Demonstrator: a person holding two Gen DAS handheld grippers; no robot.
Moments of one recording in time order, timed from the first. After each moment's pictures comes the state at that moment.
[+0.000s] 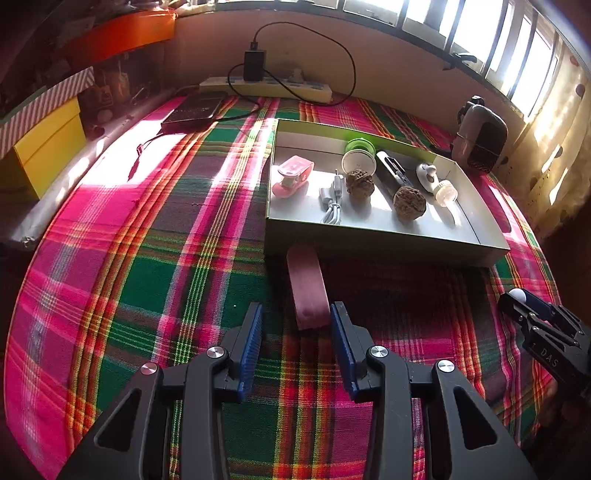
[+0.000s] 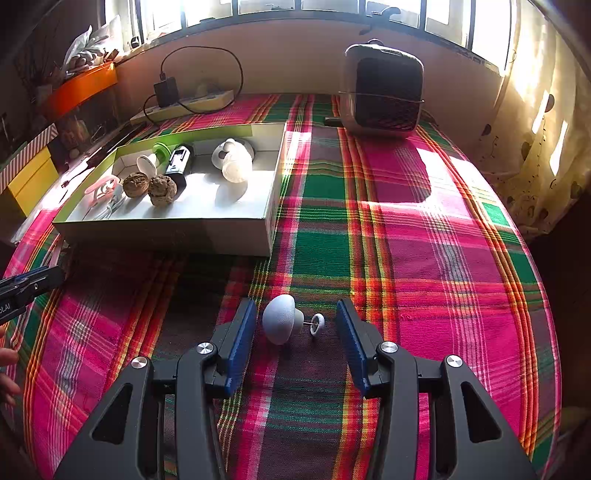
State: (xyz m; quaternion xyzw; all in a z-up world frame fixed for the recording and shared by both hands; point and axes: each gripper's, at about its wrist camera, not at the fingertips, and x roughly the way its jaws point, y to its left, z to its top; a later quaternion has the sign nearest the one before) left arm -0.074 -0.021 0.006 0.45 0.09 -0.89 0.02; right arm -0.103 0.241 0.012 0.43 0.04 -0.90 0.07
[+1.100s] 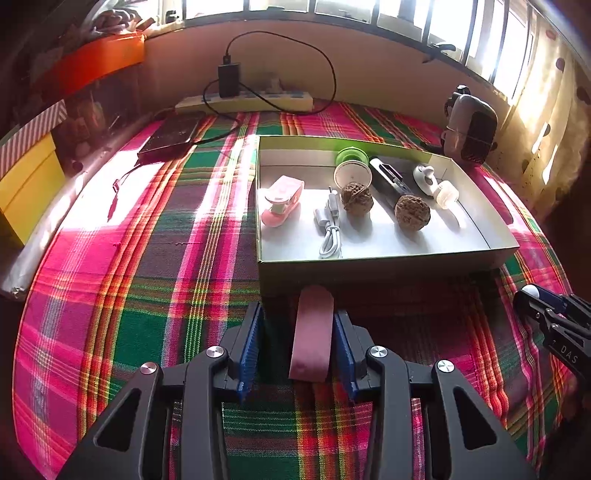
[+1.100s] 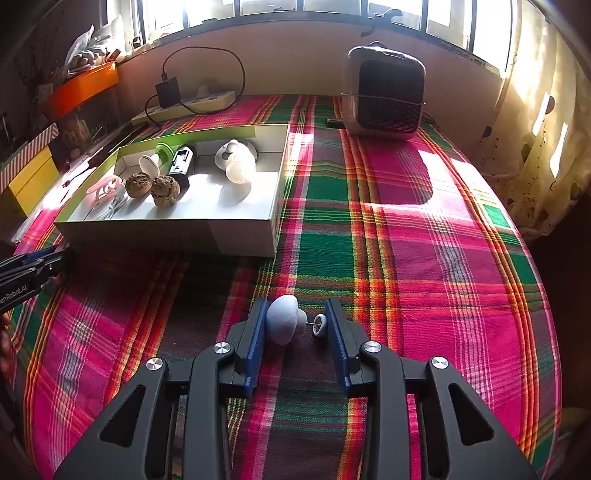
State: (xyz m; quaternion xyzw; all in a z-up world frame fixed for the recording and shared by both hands) left arm -0.100 -0.019 0.002 0.43 0.04 -0.90 -0.02; right arm -0.102 0.240 0.014 0.43 0.04 -0.90 0.07
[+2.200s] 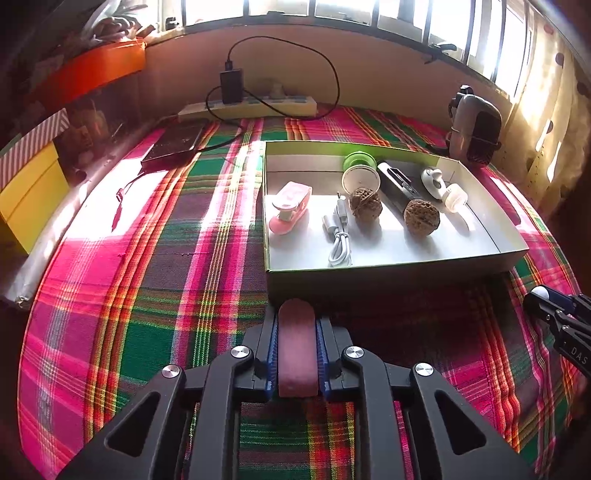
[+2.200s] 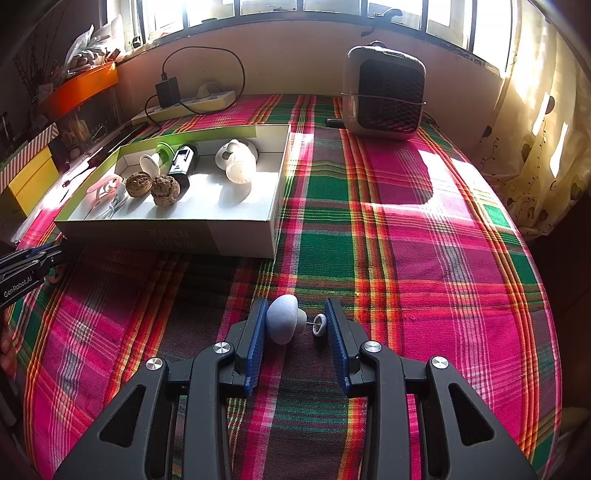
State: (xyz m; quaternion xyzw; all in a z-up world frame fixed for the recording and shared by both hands) left arm -0.104 -0.022 0.000 0.42 0.03 -0.91 -0.01; right arm -0.100 0.238 0.015 0.43 0.04 -0.90 0.07
